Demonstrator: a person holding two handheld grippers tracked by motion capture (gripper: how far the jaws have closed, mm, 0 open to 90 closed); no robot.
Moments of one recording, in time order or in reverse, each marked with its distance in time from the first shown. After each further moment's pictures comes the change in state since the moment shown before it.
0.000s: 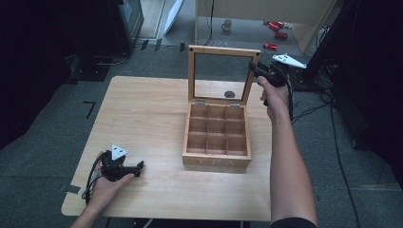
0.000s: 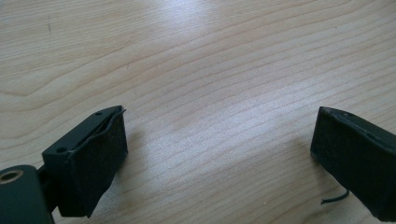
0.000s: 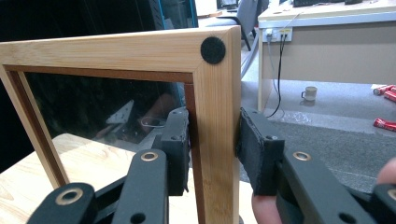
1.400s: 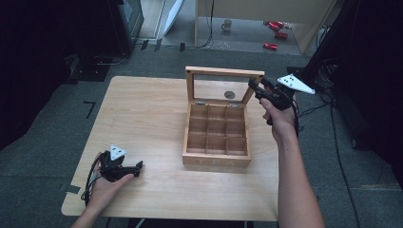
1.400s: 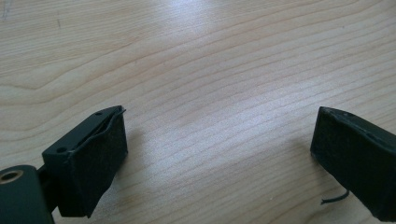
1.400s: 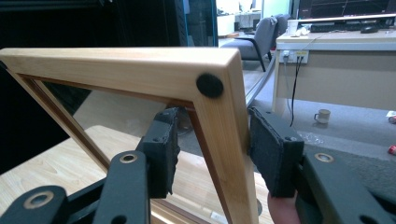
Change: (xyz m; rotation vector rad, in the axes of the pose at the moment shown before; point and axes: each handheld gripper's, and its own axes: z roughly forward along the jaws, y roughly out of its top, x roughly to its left) left arm 0.001 -0.002 -0.001 -0.003 0.013 -0.018; right arm 0.030 -0.031 -0.065 -0.084 0.073 -0.062
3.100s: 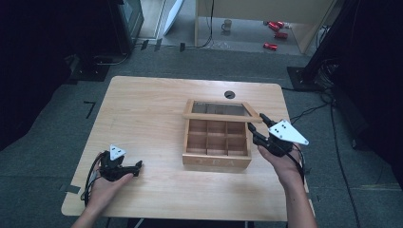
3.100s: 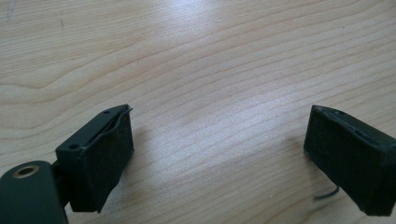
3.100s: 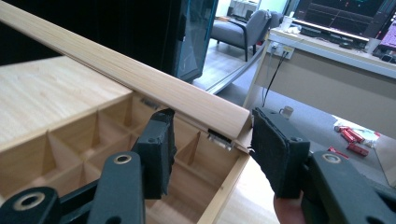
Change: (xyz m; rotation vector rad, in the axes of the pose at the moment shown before) left arm 0.000 0.000 -0.002 0.000 0.003 0.000; right arm 0.062 -0.063 -0.086 0.100 -0.080 -0.291
